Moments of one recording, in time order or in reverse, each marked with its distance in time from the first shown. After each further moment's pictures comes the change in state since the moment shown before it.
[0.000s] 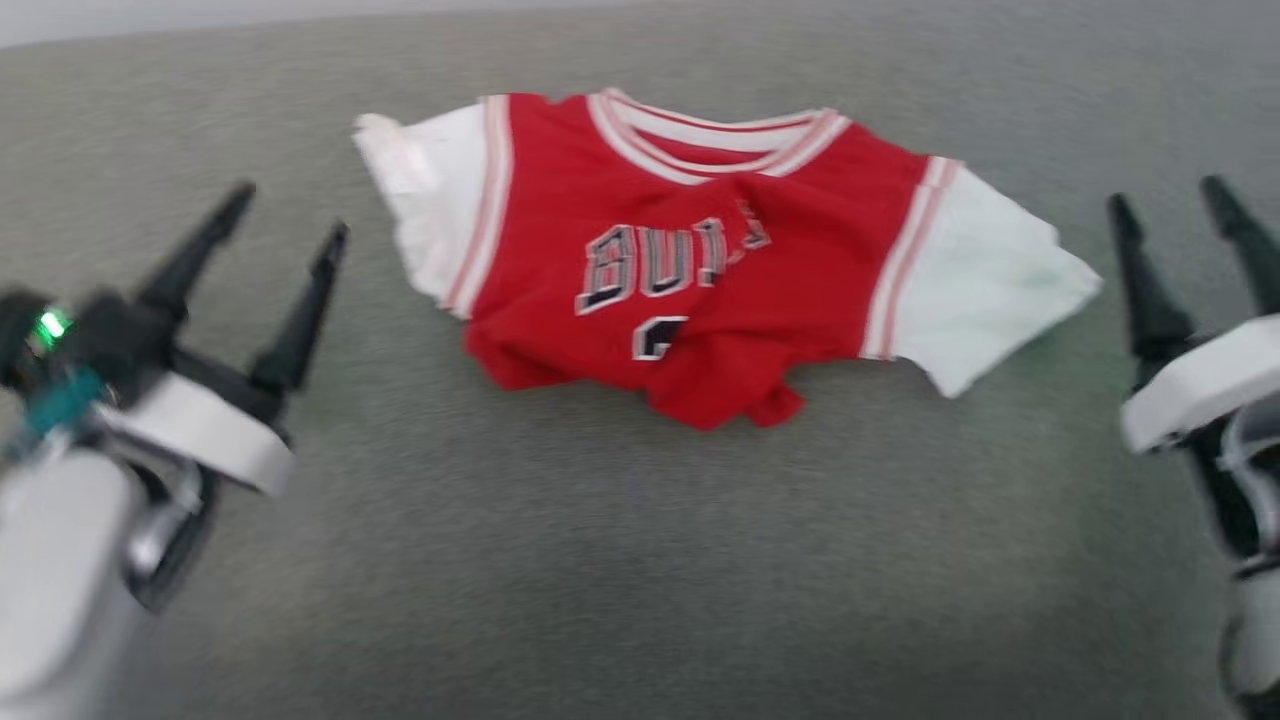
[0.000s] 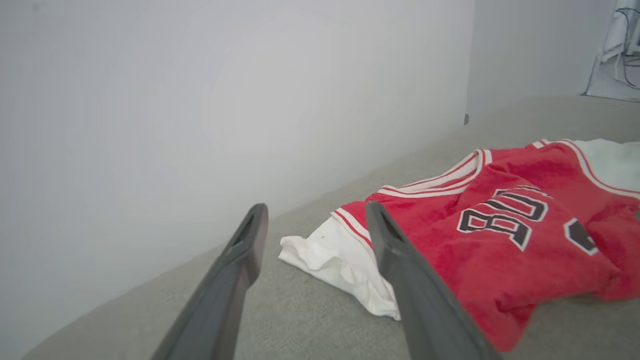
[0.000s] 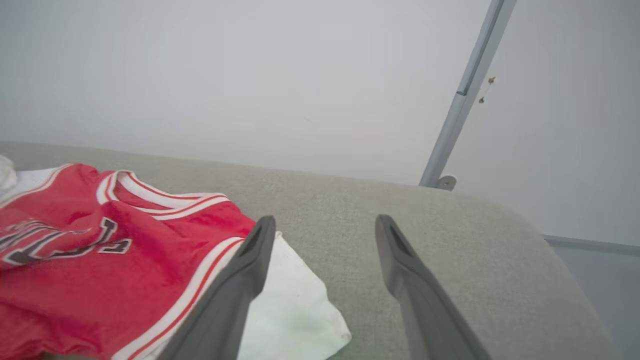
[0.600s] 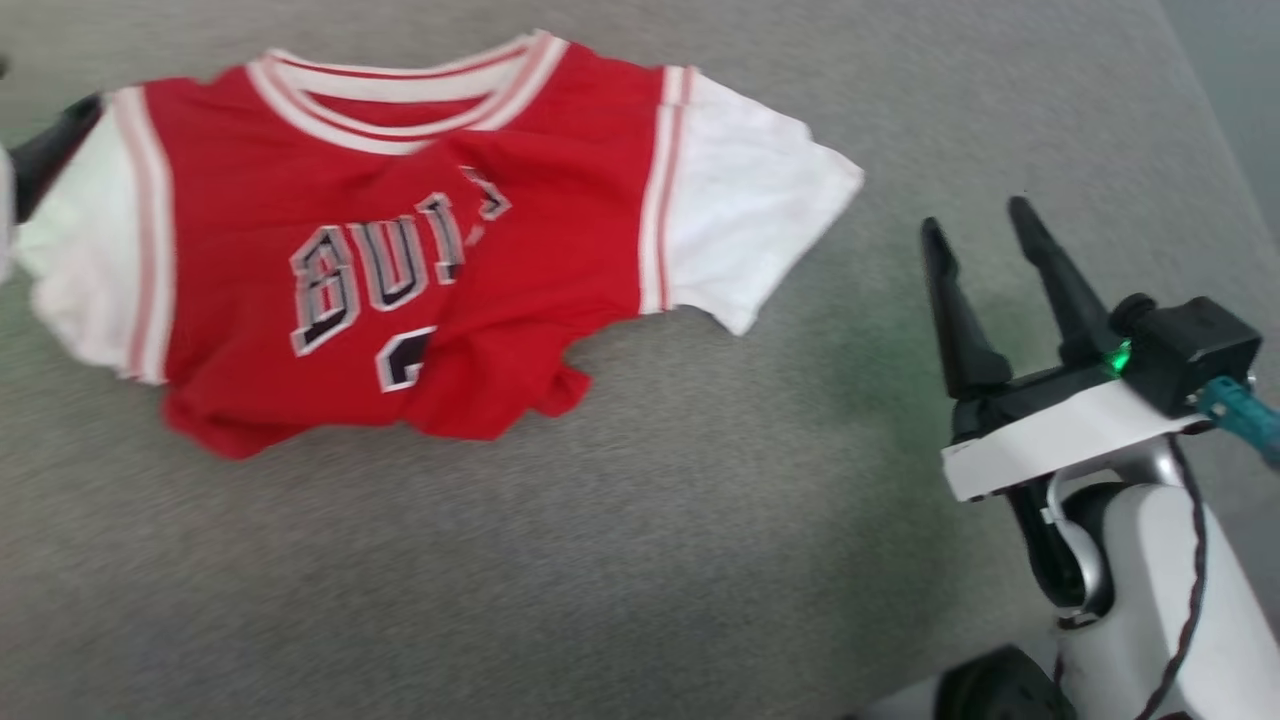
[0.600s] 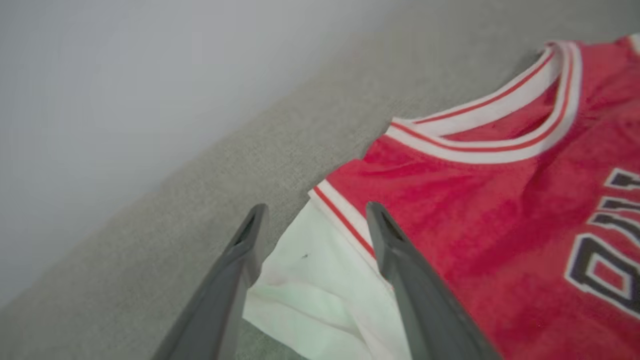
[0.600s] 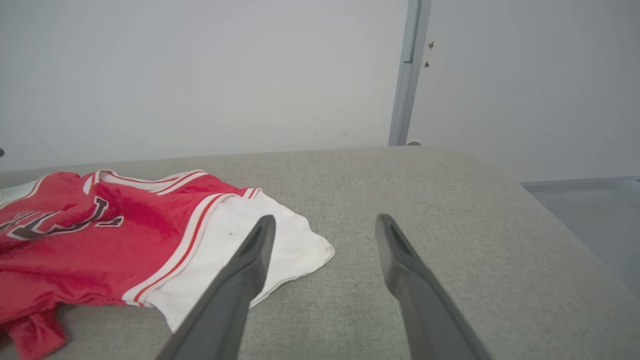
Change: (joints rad) left arm -0.671 0.420 -0.582 0.224 -0.620 0.000 0.618; right arm 0.065 0.222 0.124 -0.087 -0.004 -0.001 -0.161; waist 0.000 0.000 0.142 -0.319
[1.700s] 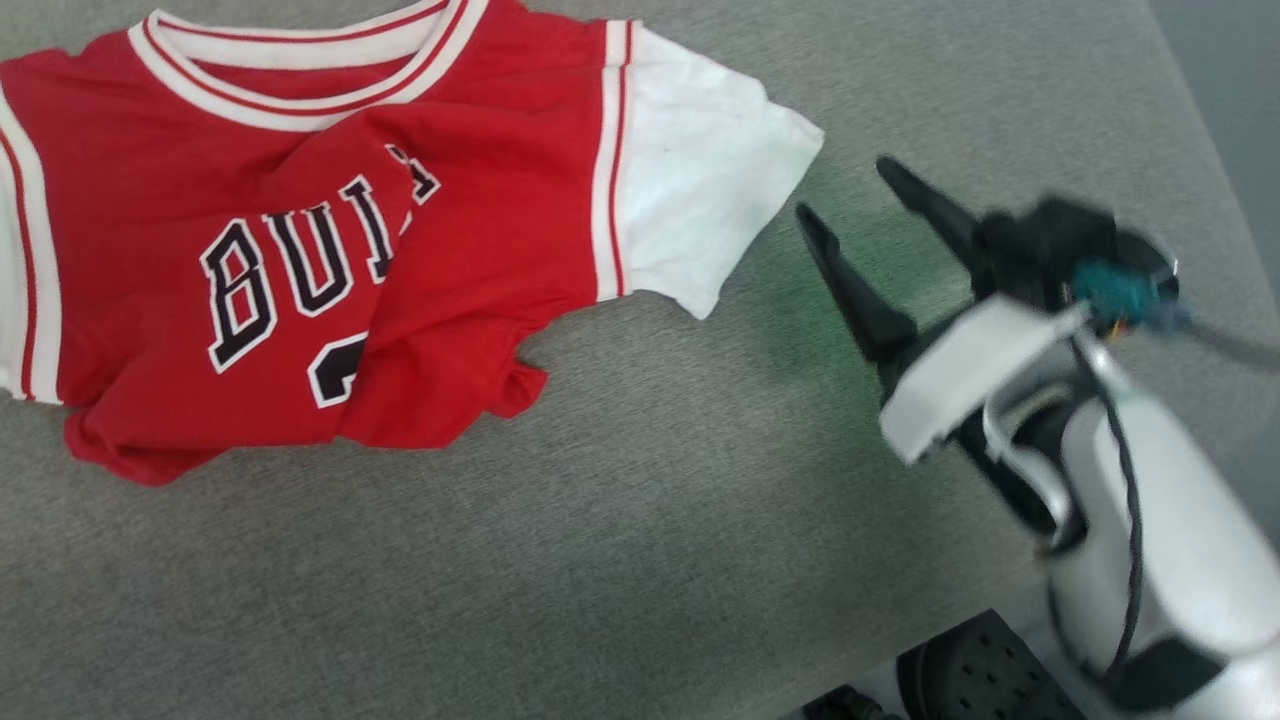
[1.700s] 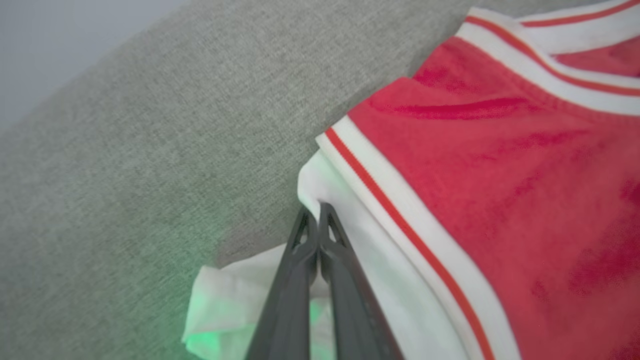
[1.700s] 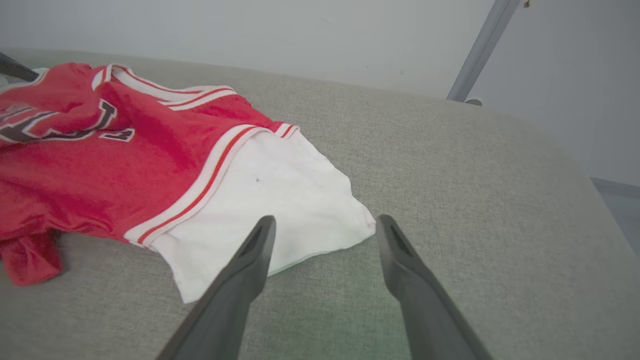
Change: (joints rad) left arm -0.185 0.092 -0.271 0.081 -0.250 0.001 0.184; right arm -0.170 -0.099 0.224 -0.004 0.041 0.000 0.232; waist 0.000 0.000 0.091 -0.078
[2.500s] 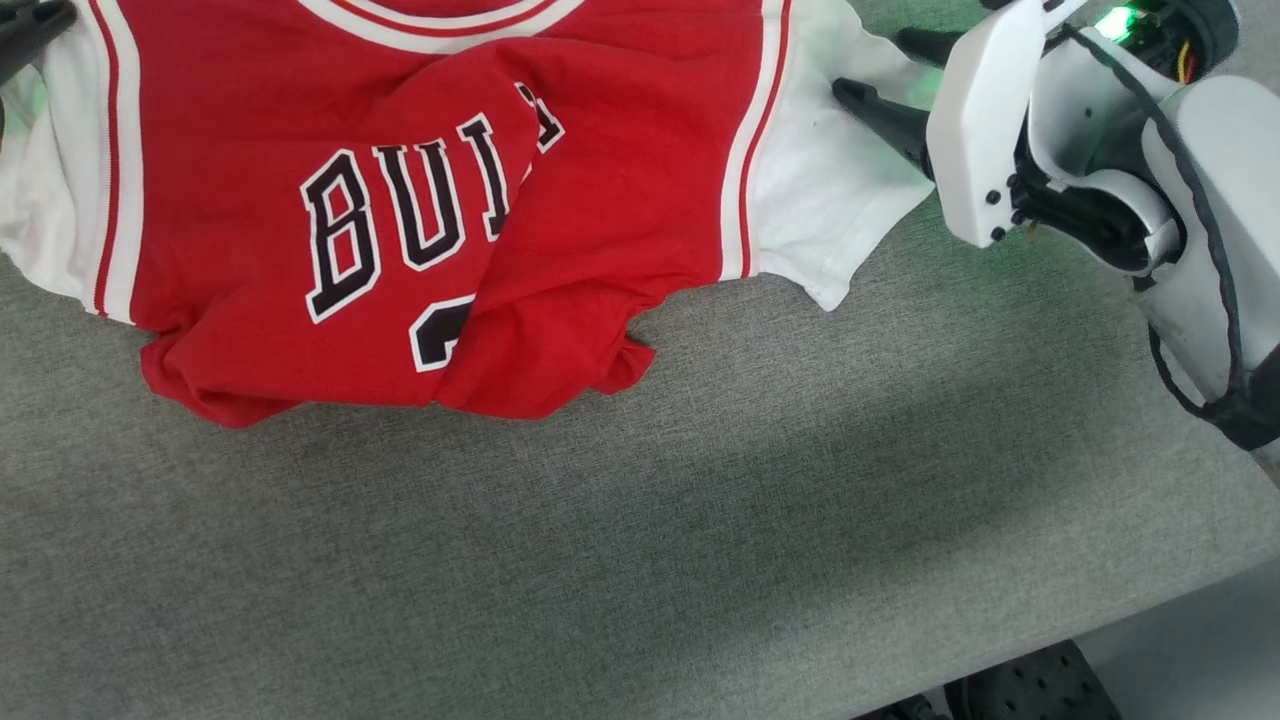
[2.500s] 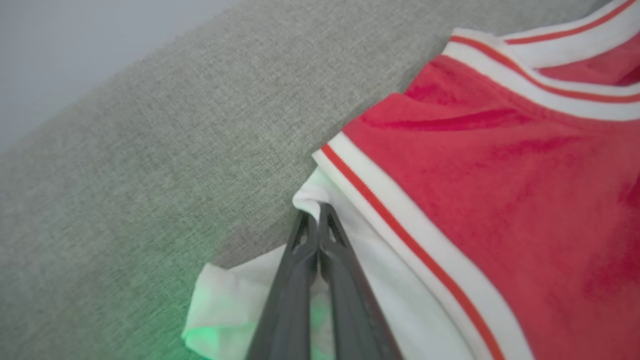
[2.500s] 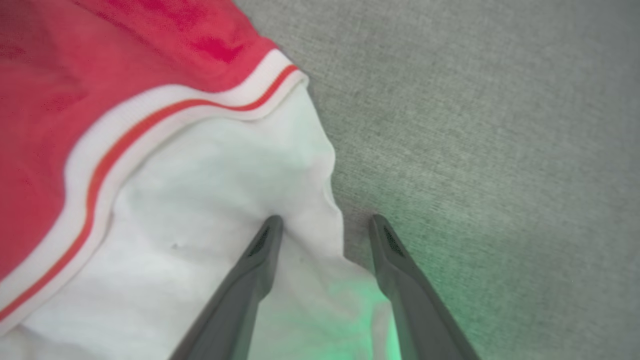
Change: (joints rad) left arm -0.121 -0.072 -0.046 -0.074 0.009 -0.001 -0.100; right arm -0.625 -0.231 0.432 0.408 0.461 0.000 0.423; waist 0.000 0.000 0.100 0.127
